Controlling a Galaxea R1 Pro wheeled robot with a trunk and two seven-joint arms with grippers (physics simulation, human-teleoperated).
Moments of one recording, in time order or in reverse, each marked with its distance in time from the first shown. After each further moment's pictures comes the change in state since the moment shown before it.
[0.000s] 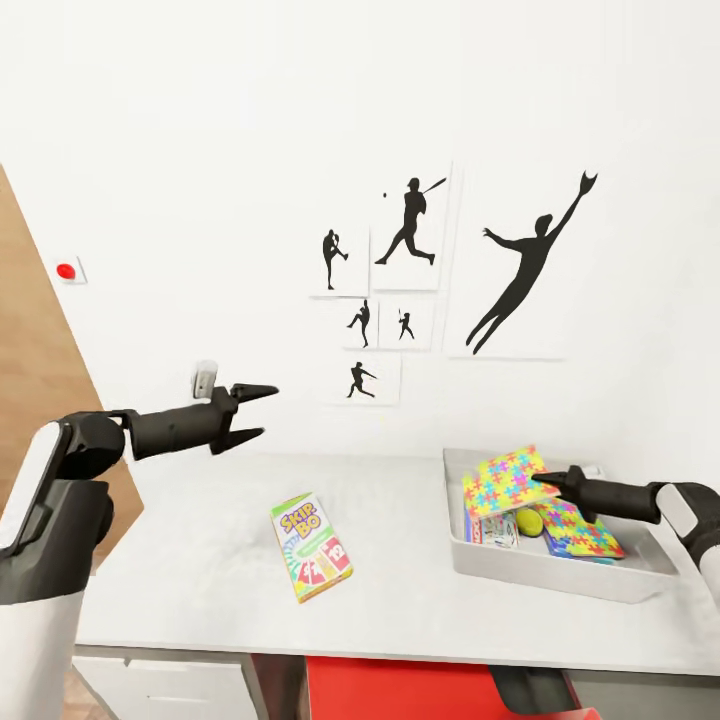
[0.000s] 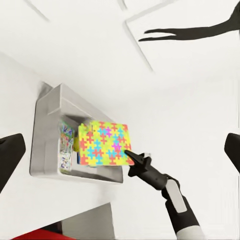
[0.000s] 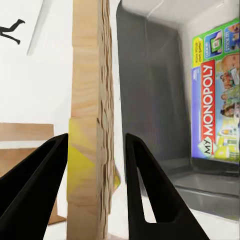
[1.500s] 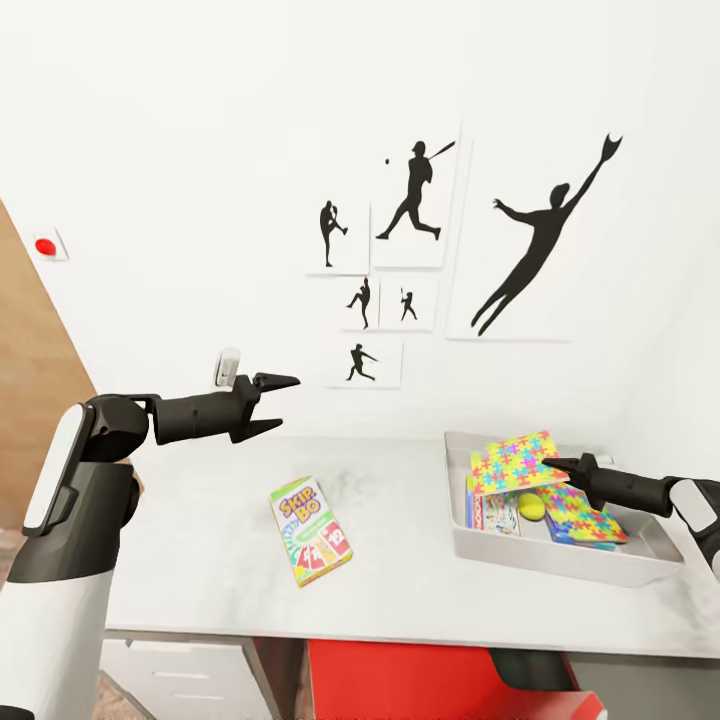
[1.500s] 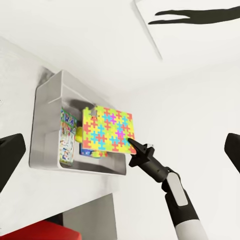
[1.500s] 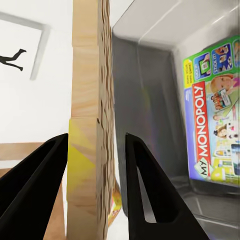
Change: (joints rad) left arm -0.062 -0.069 -0.038 0.000 0.009 0.000 0.080; right arm 0.001 -0.024 -0.008 -0.027 -0.141 -0.018 -0.049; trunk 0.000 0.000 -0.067
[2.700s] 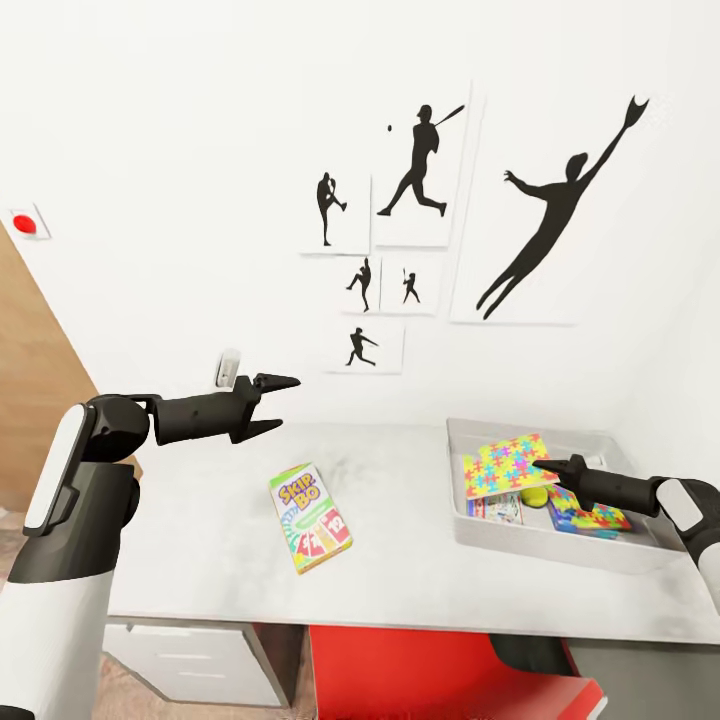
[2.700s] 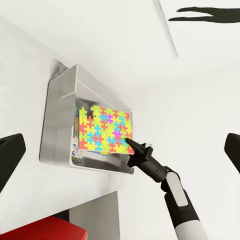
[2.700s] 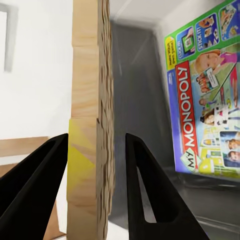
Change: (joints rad) left arm 0.000 -0.001 -0.002 0.000 -0.008 0.000 0.002; right arm 0.000 0.029 0.000 0.000 0.002 -0.001 -0.024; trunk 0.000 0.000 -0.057
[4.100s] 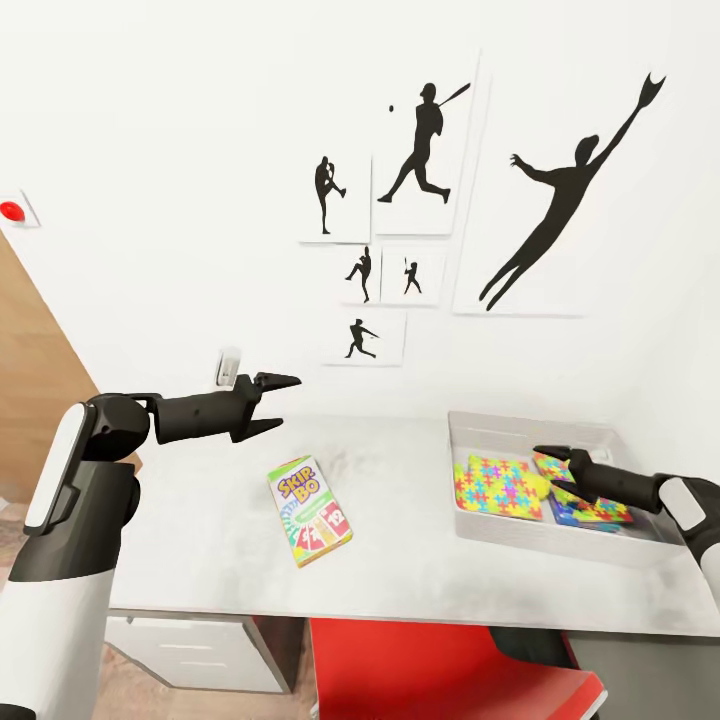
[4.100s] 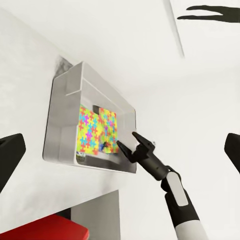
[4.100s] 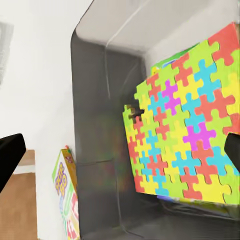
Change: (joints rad) left arm -0.003 -0.002 -0.001 0.000 0.000 0.000 0.000; right arm 0.001 -0.003 -0.004 -0.013 0.003 -0.111 0.002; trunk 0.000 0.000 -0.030
